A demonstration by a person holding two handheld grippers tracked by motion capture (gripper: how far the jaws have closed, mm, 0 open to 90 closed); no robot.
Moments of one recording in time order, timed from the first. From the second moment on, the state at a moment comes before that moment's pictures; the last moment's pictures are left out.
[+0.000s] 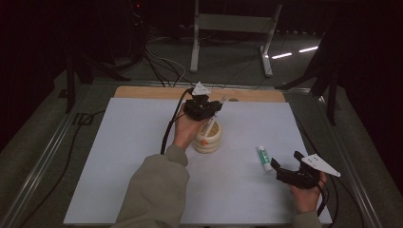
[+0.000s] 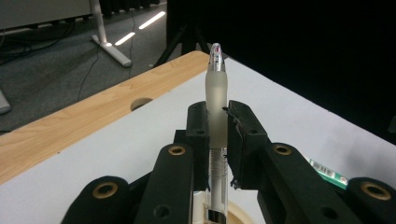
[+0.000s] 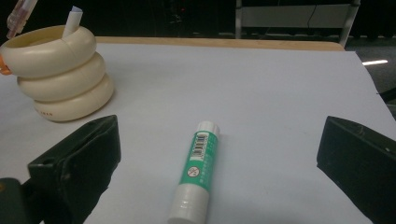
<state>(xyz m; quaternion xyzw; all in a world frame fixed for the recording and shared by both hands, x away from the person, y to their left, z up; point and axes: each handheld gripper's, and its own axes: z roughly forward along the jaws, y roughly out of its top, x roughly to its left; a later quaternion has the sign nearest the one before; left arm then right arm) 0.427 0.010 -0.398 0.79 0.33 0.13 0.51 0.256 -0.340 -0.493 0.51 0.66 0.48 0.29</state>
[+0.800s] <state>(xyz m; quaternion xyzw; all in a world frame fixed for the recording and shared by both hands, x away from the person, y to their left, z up) 0.424 0.015 -0.408 0.79 0.33 0.12 0.50 0.256 -0.340 -0.493 0.51 0.66 0.48 0.29</state>
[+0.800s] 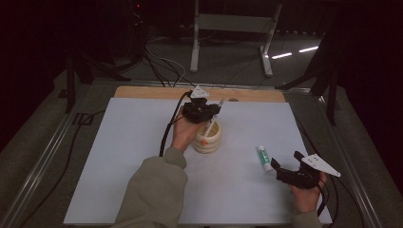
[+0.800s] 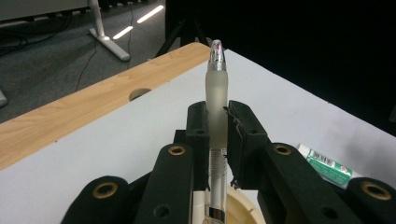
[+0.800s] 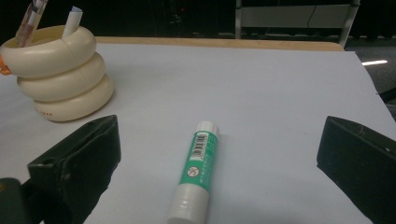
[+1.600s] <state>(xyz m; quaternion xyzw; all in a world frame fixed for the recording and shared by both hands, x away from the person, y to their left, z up) 0.422 0.014 -0.429 0.80 0.34 0.10 0.49 0.256 -0.340 -0.493 0.51 0.66 0.48 0.29</state>
